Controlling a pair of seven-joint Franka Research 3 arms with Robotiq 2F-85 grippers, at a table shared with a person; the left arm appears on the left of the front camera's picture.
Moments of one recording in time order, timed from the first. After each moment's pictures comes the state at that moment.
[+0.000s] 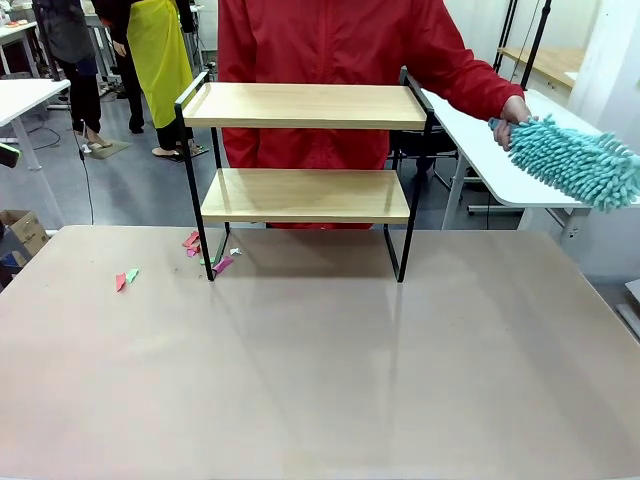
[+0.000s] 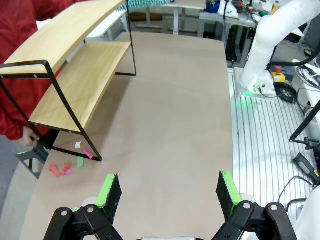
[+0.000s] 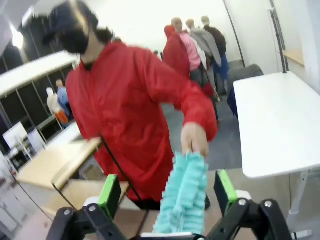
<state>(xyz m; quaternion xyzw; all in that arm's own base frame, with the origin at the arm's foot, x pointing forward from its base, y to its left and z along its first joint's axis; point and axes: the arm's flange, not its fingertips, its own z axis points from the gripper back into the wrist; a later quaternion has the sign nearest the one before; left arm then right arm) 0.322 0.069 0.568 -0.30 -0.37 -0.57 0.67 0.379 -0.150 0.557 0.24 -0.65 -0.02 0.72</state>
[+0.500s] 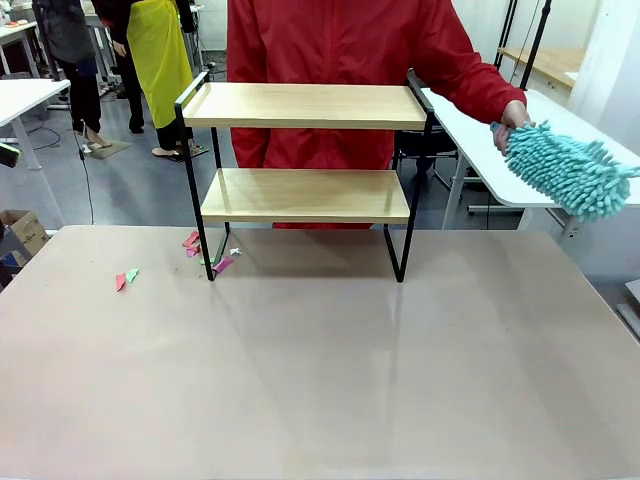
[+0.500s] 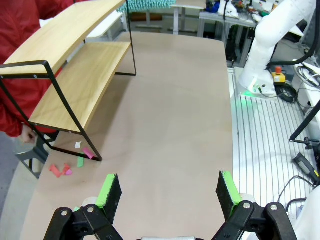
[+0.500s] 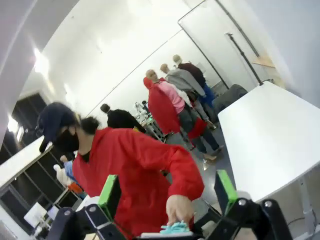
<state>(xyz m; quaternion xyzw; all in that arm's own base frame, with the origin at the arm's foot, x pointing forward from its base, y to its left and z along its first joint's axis) 0.322 0.069 0.569 -0.30 -0.37 -0.57 0.67 0.378 -0.262 0.628 0.30 -0.68 -0.18 0.65</state>
